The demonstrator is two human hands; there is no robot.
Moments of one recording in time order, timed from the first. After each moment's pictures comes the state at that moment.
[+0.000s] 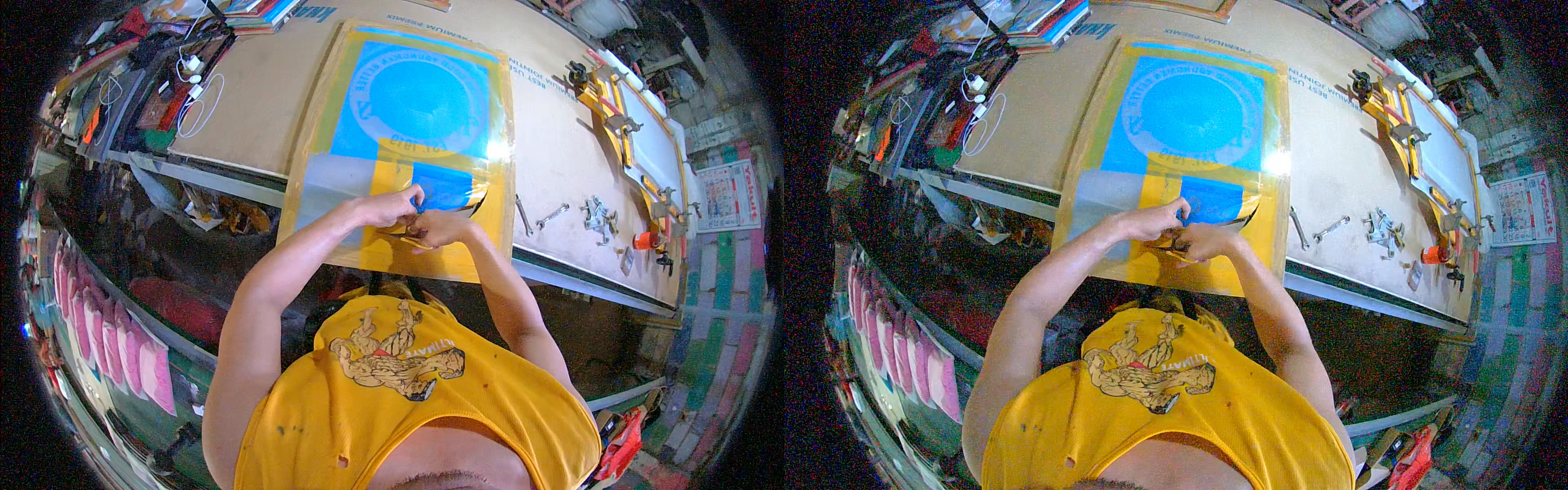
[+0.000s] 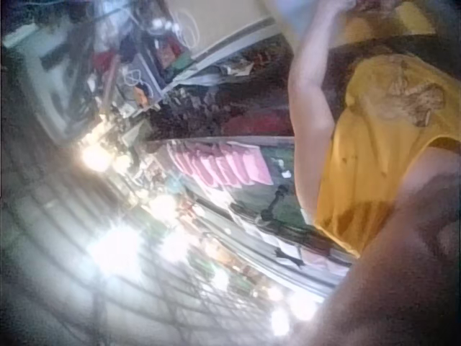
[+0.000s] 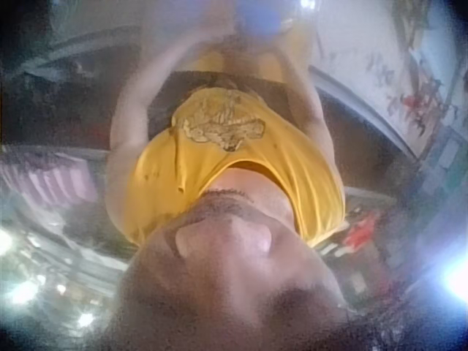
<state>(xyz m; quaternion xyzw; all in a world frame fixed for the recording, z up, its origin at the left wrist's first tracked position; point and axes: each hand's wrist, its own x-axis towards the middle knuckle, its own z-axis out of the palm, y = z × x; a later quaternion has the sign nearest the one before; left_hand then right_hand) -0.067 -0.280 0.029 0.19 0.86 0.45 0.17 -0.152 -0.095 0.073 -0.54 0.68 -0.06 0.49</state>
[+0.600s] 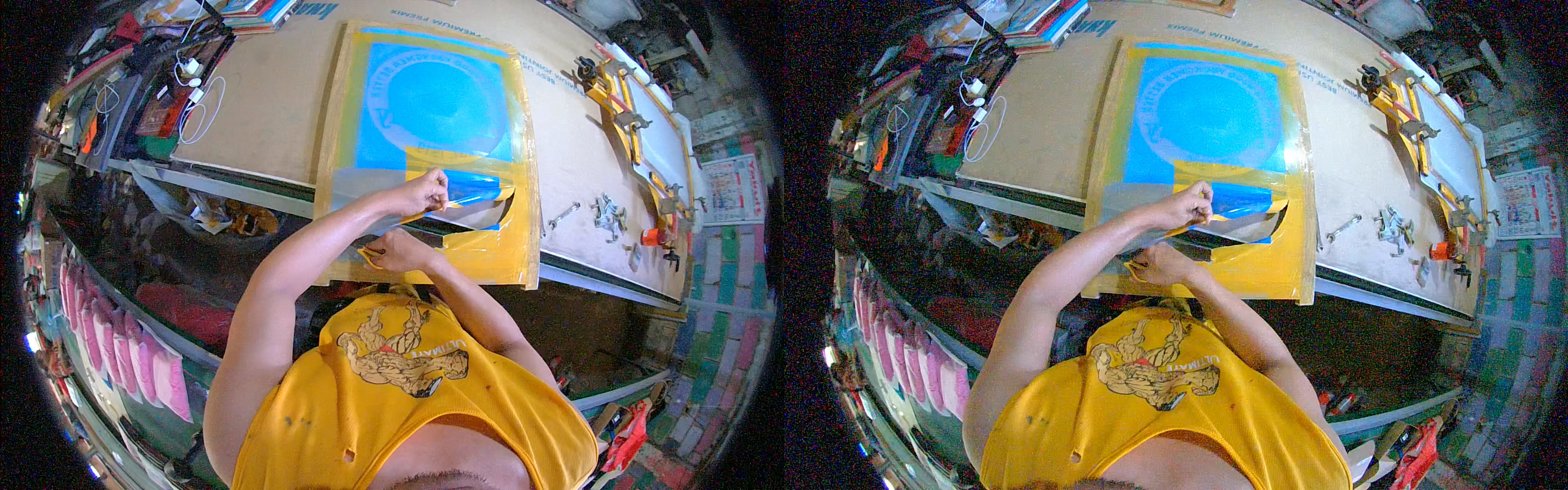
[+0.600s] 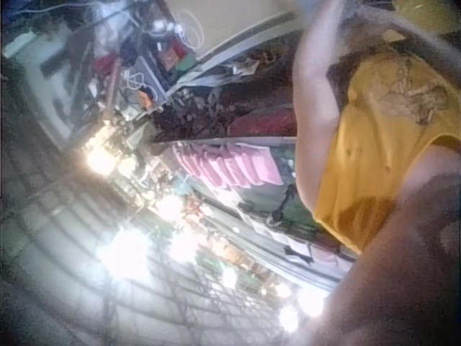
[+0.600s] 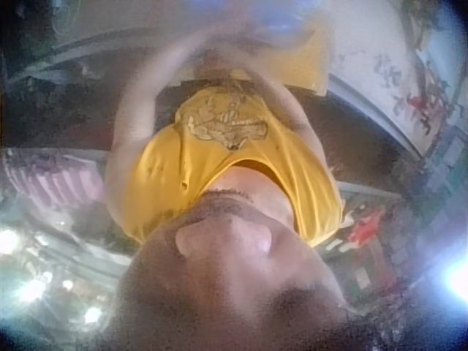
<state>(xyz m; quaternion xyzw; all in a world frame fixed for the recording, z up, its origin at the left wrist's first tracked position) -0.100 -0.278 0.047 0.15 0.76 0.62 0.11 -0.059 -0.156 0.062 -0.56 0.69 -0.24 0.39</state>
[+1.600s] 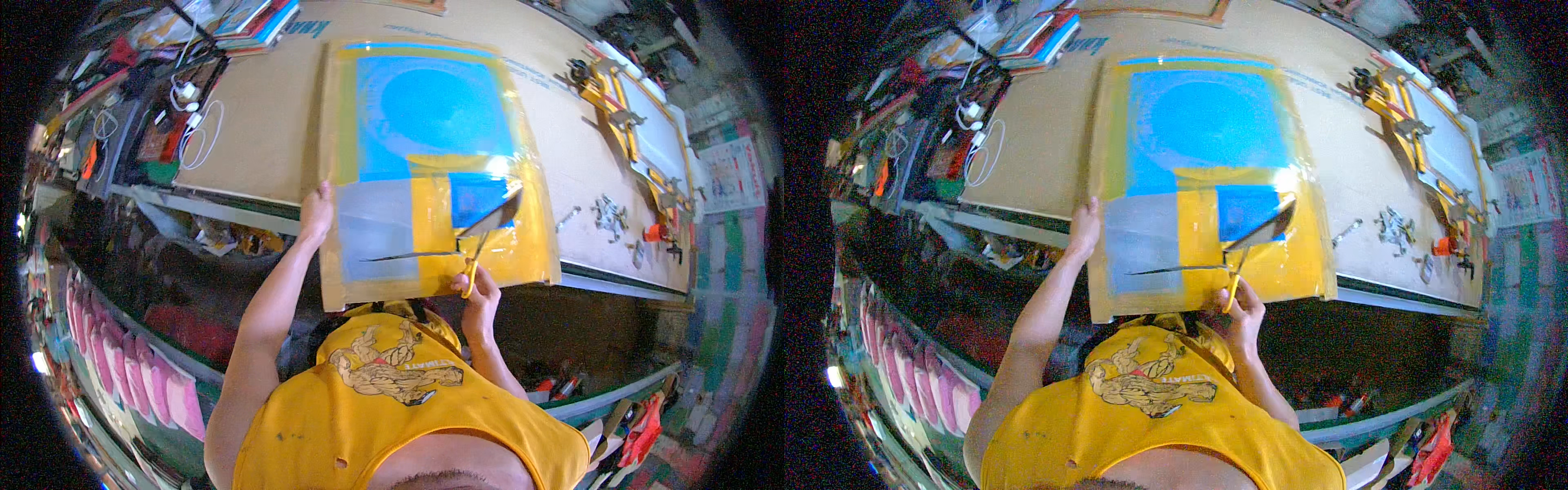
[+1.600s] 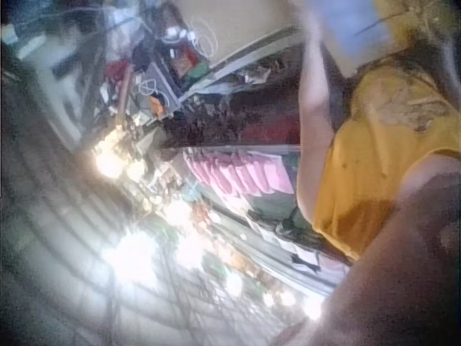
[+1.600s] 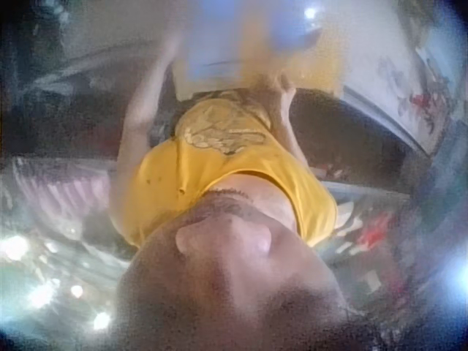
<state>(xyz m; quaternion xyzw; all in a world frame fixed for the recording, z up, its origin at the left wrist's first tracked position) -0.004 -0.404 0.034 -0.44 0.80 0.40 -0.06 -0.001 -0.044 0.123 0.09 0.63 -0.74 0.19</state>
